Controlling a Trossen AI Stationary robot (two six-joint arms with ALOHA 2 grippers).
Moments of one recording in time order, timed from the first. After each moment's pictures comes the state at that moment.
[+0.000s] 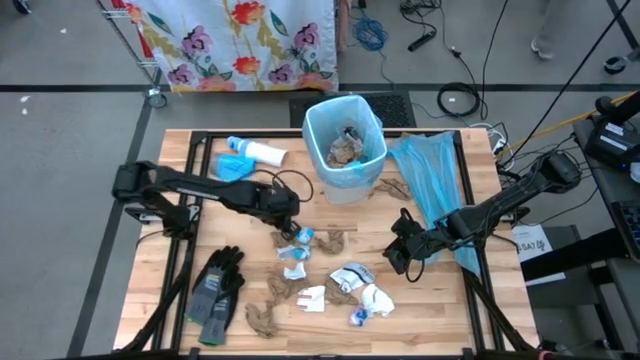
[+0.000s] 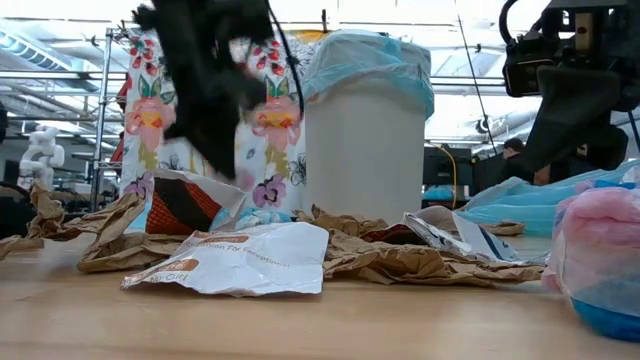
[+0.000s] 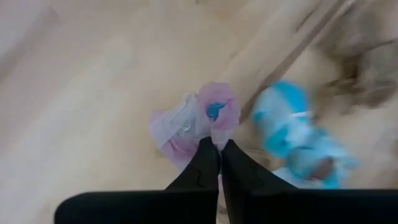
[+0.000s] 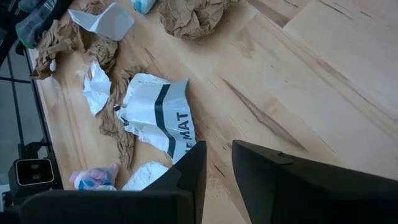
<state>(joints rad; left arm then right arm) 0.02 1.51 1.00 -0.67 -0.11 -0.70 0.44 1.12 0.53 -0.26 0.25 1.17</state>
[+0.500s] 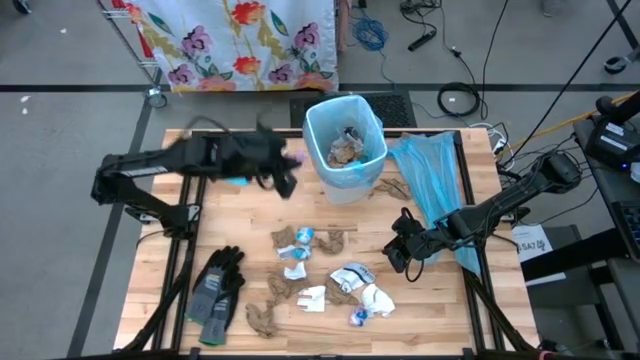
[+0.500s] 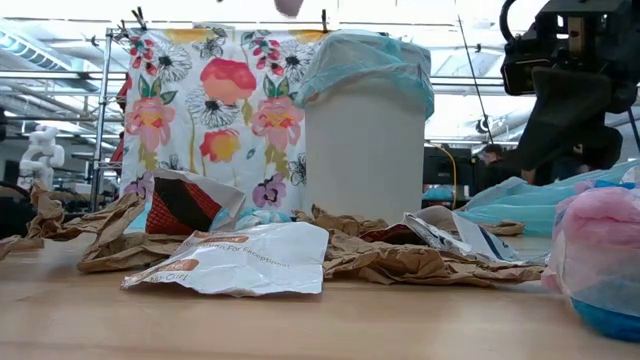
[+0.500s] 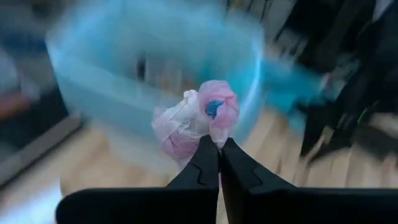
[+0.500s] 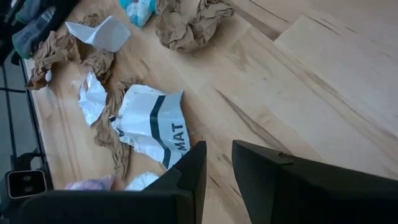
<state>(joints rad) 0.09 1.37 1.61 -0.81 -0.29 -0.41 0.44 1.12 0.53 -0.26 0.29 1.16</state>
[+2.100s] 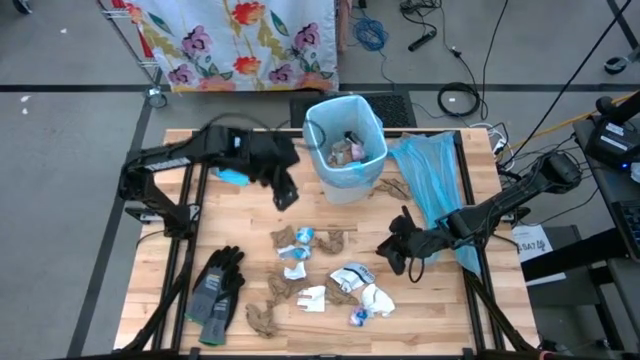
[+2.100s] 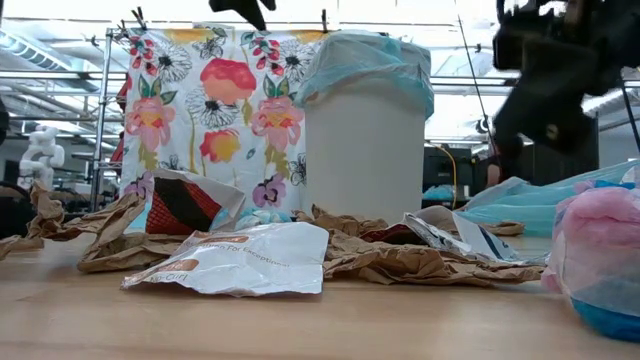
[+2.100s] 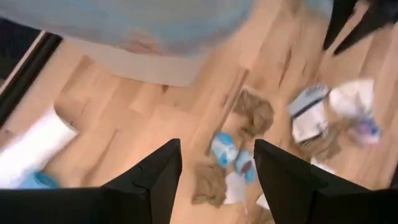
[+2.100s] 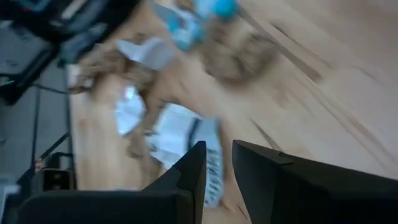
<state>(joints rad) 0.06 1.57 1.83 -1.29 -0.08 -0.39 0.44 1.12 0.53 -0.09 0.31 0.98</state>
